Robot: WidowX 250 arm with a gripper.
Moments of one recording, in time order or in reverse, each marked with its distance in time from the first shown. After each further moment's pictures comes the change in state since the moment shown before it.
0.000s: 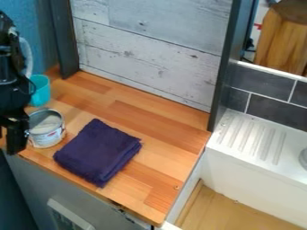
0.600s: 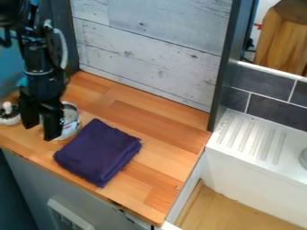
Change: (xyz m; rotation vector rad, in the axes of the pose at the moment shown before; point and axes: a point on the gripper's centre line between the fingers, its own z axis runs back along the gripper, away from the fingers) arm 0.055 -0.019 0.013 0.003 -0.092 -0.095
